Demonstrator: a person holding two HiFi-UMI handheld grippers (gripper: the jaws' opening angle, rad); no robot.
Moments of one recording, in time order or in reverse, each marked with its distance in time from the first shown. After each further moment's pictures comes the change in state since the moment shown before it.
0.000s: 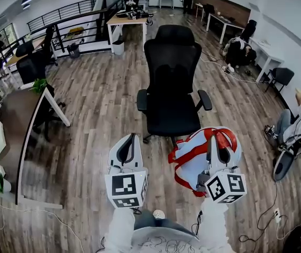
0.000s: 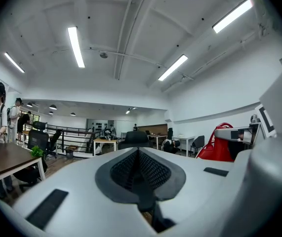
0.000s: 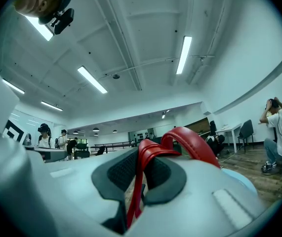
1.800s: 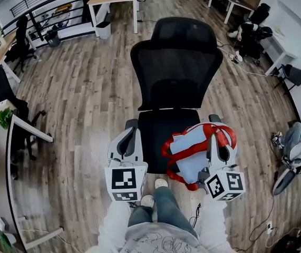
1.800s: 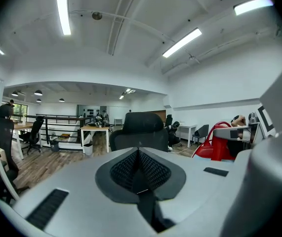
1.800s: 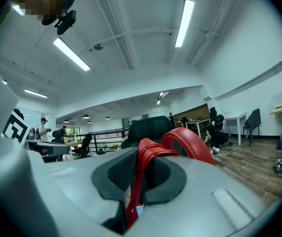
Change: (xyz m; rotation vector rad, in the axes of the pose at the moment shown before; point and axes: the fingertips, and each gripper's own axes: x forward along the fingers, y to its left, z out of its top) left arm 0.527 0.102 -0.073 -0.009 0.179 -0.087; right arm 0.483 -0.160 -0.130 0.004 0.168 -0.067
